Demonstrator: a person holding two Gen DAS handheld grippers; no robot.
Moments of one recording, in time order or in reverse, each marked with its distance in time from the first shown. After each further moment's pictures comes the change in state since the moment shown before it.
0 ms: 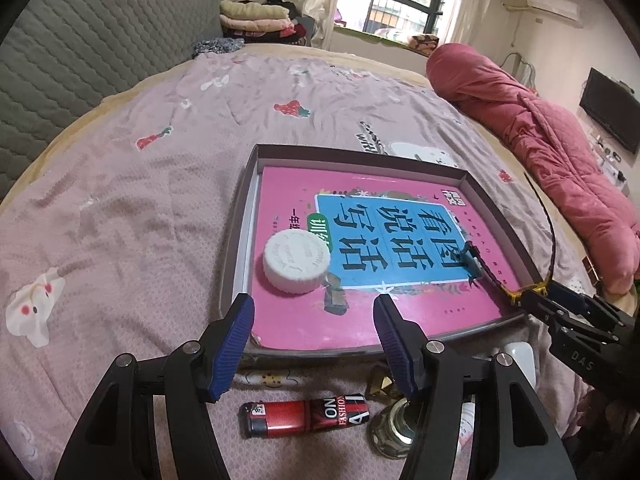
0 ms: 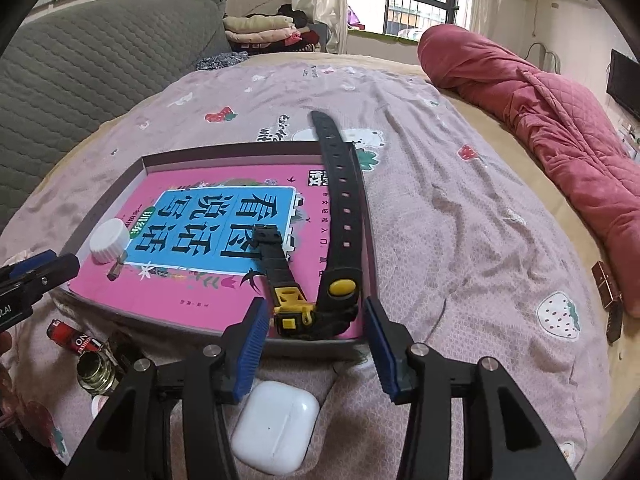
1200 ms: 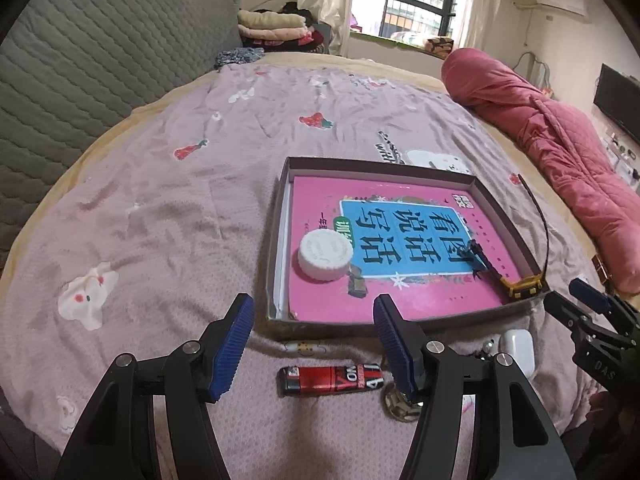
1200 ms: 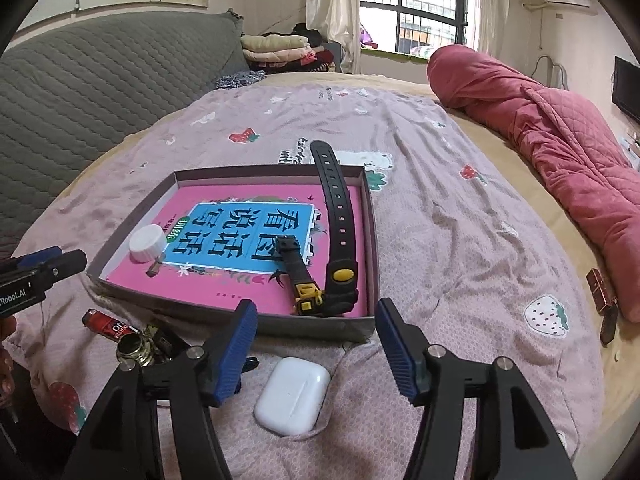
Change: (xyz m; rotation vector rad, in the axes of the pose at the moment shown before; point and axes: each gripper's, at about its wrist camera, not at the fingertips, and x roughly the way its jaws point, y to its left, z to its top) left arm -0.049 0.002 -0.008 0.003 -0.012 0.084; right arm -0.043 0.002 -0.010 -0.023 -0.073 0.051
